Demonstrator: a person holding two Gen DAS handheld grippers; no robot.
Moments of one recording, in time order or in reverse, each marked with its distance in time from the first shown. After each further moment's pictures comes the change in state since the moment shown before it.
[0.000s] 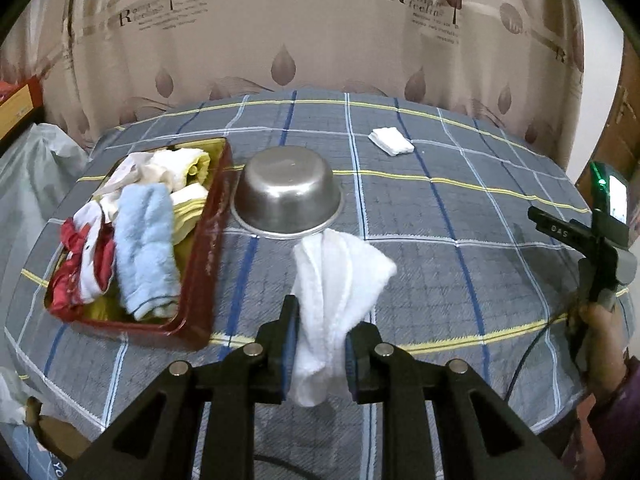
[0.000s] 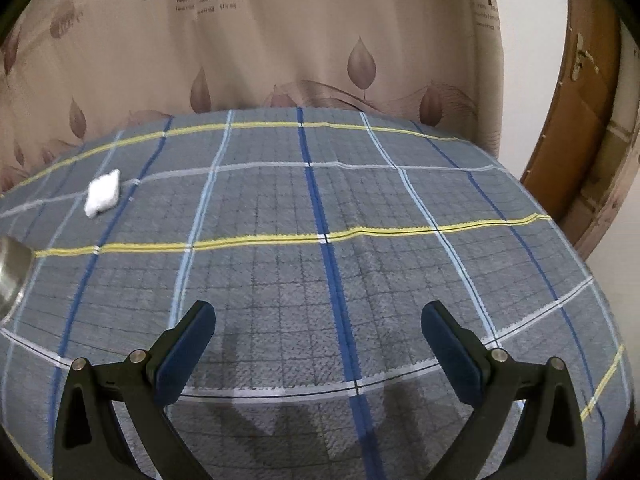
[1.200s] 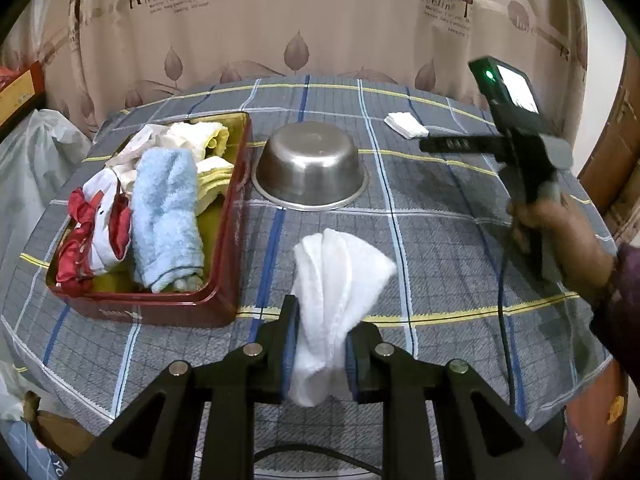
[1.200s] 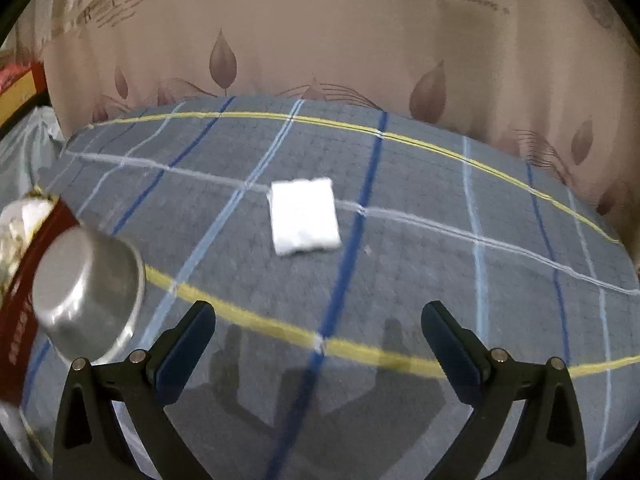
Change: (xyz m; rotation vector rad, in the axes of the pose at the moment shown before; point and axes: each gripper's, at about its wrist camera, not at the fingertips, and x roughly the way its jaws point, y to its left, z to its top) left arm 0.006 0.028 -0.019 -0.006 0.037 -0.011; right arm 0.036 0.183 0.063 -0.288 0.068 0.355
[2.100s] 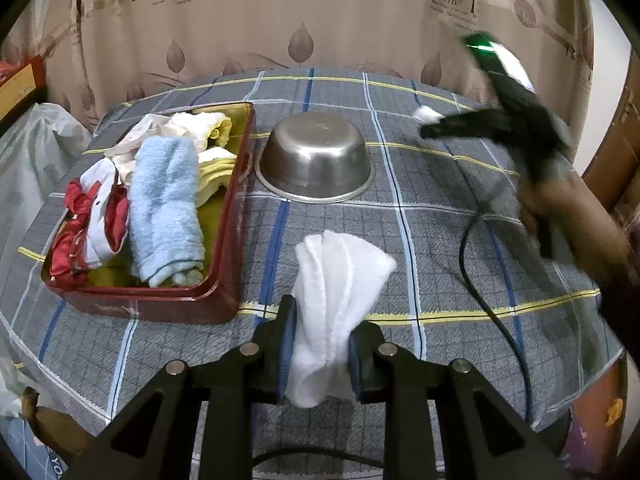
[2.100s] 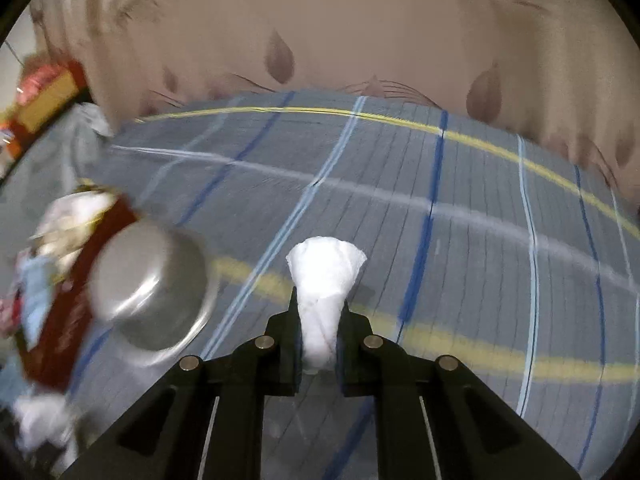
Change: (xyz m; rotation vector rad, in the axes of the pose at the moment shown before) left arm 0.008 0.003 -0.003 -0.007 0.008 0.013; right arm -0.034 0.020 -0.020 -0.012 0.014 0.200
